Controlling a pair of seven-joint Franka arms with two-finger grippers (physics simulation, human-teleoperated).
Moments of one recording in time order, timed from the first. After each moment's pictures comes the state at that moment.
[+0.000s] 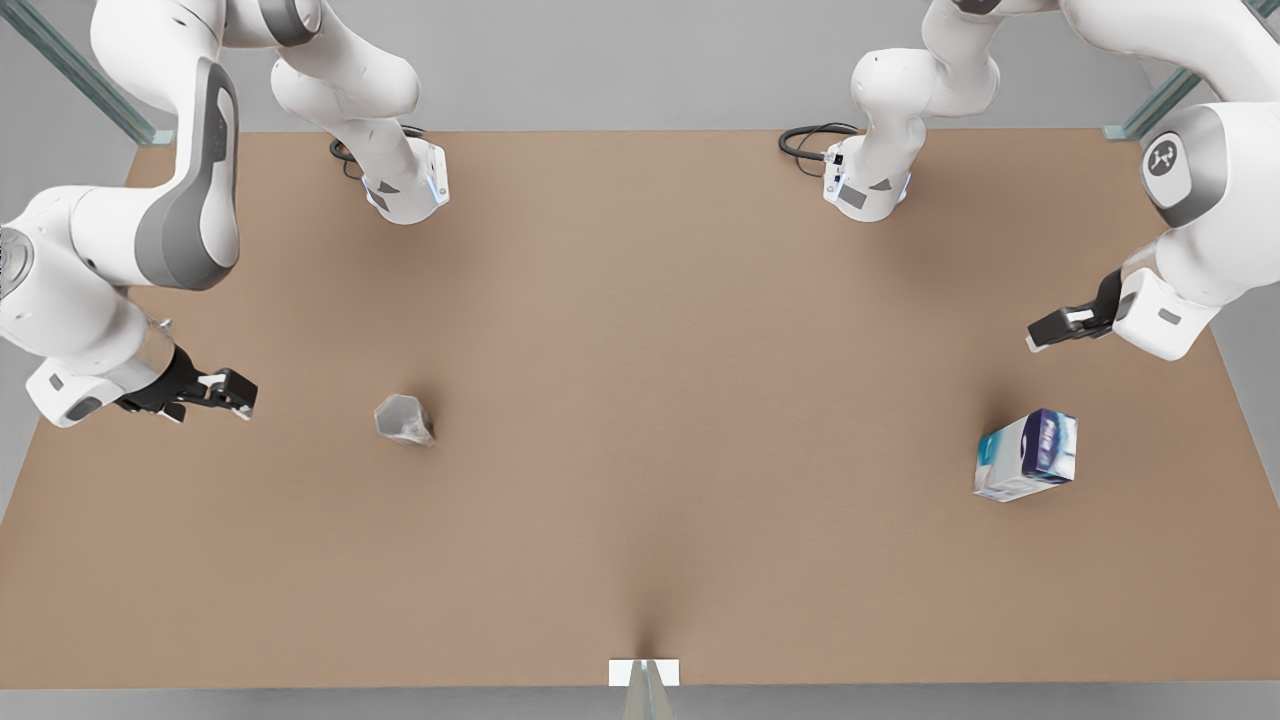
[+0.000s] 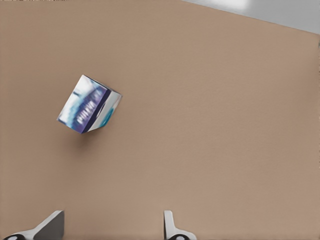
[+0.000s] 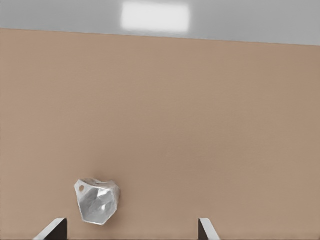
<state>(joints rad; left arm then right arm) -0.09 0.10 0.15 -1.46 -0.06 1.50 -0.15 -0.01 0.22 -0.02 -1.45 -0.01 1.75 -0.07</state>
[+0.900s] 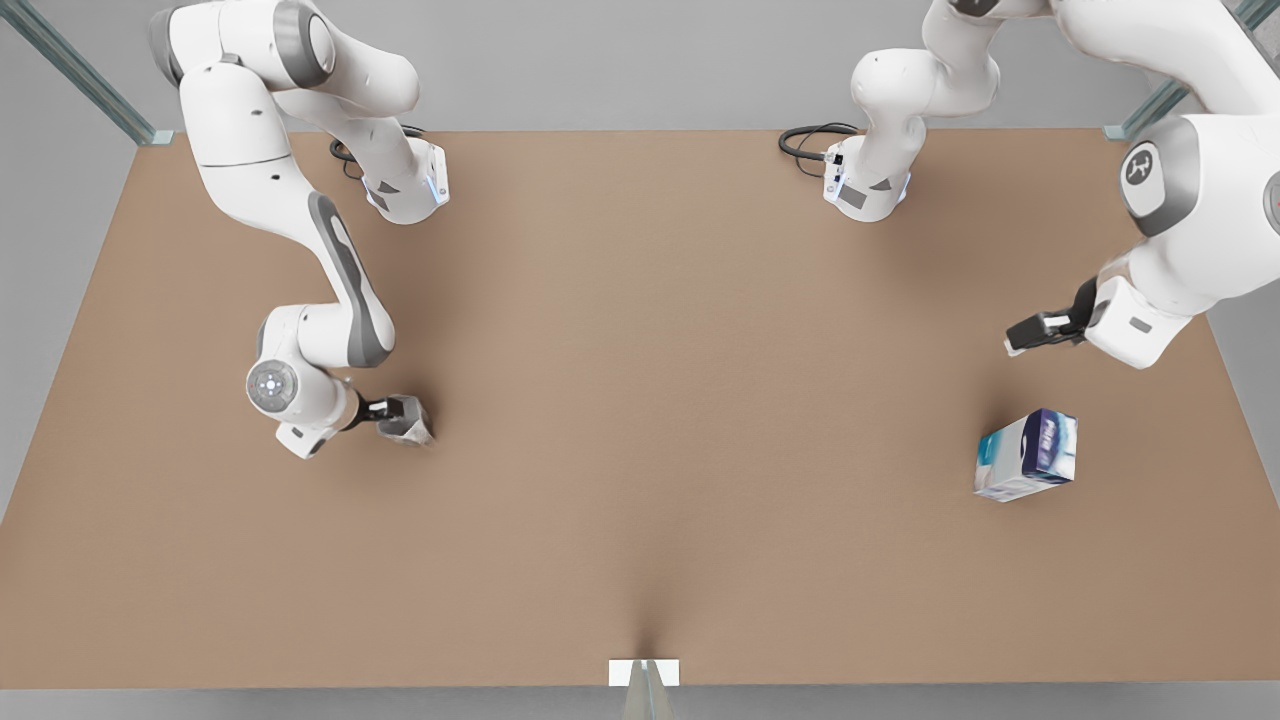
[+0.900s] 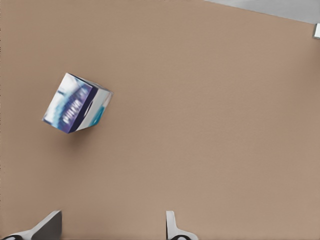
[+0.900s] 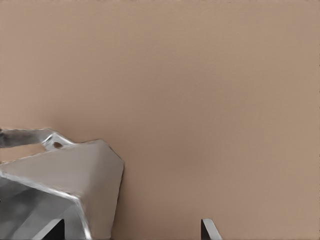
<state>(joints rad) -0.08 0.11 0.10 -1.46 -0.06 1.50 -0.16 0.05 0.40 0.01 -2.05 0.00 2.29 -0.10</state>
